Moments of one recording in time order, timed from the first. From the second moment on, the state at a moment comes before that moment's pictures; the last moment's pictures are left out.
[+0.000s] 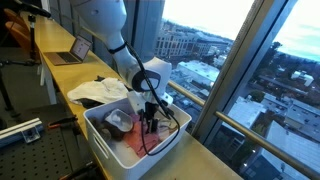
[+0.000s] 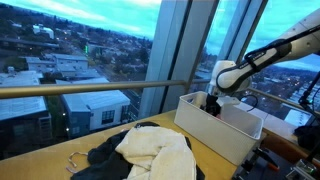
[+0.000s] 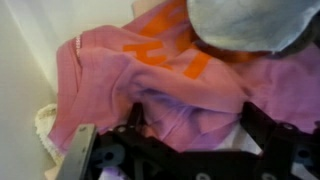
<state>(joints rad) -0.03 0.66 -0.05 -1.86 -0.05 2.46 0.16</state>
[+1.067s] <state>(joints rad) 0.00 0.72 -0.06 -1.78 -0.02 2.40 0.14</state>
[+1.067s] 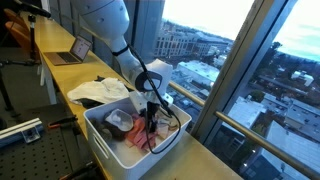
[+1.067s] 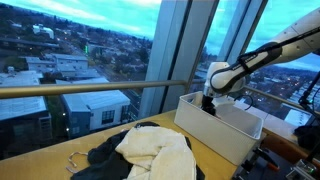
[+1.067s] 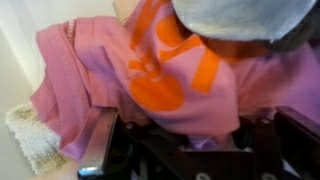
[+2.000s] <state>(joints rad) 0.06 0.19 0.03 -1.94 0.02 2.26 0.12</state>
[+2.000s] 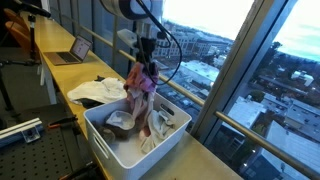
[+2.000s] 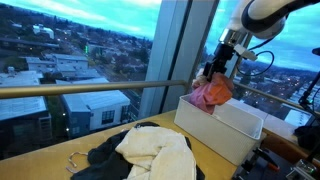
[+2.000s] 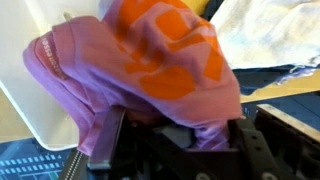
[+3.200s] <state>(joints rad) 0.47 0.21 0.37 -1.75 -0.19 2.09 0.54</state>
